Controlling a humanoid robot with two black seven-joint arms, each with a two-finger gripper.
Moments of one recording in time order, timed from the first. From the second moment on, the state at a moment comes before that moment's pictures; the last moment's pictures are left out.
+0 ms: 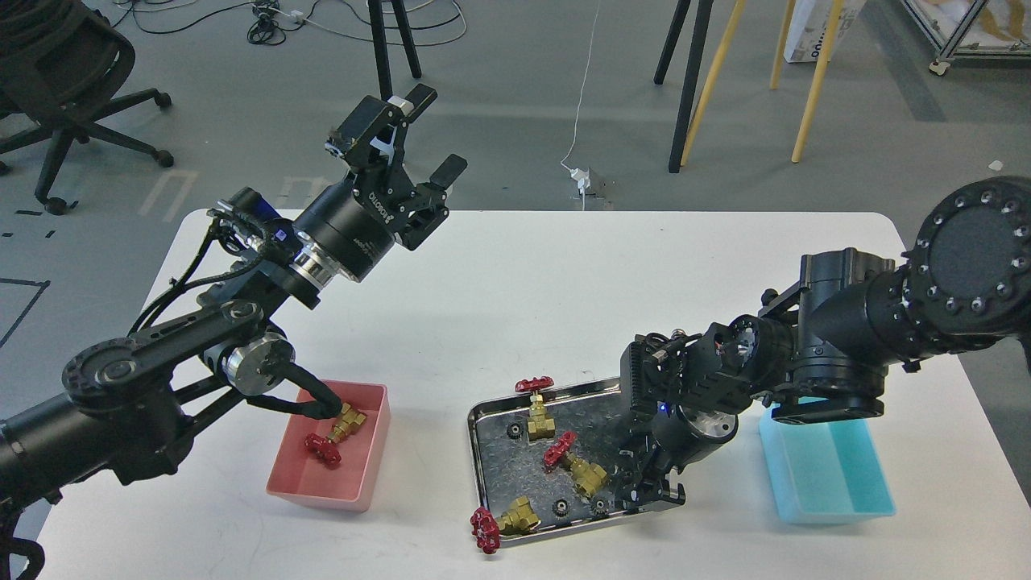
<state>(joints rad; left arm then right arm) -0.69 0.46 -0.50 -1.36 0.41 -0.03 -0.49 1.52 0.00 -1.14 1.19 -1.41 -0.11 0.42</state>
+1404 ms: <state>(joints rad) -0.68 0.44 -0.50 -1.34 0.41 -0.04 -0.49 1.45 0.00 -1.12 1.12 -1.47 -0.13 0.41</state>
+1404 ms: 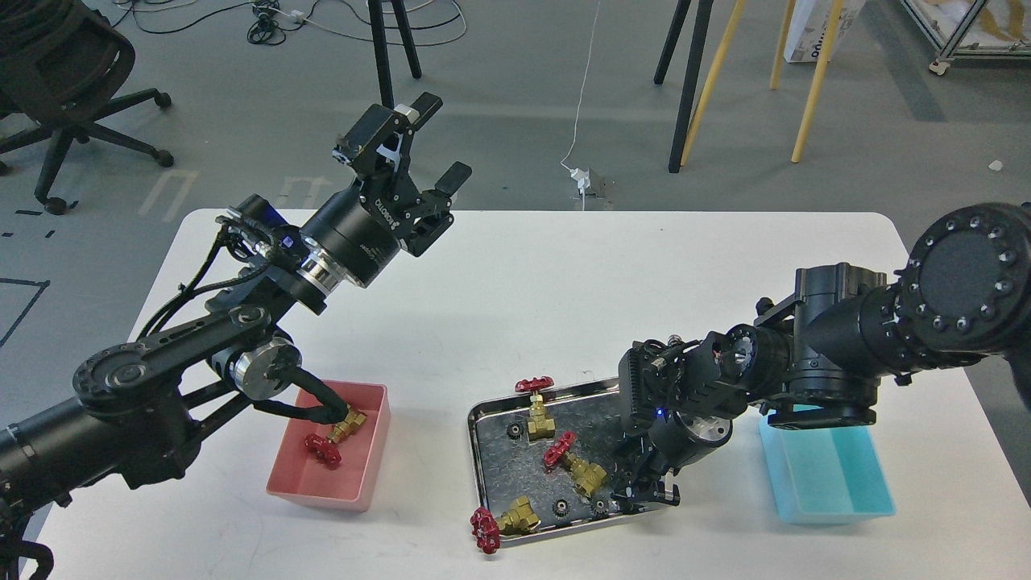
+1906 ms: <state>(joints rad) -0.68 0.44 -0.50 -1.34 0.41 -0.04 -0.49 1.45 0.00 -1.12 1.12 -1.48 -0.12 0.41</state>
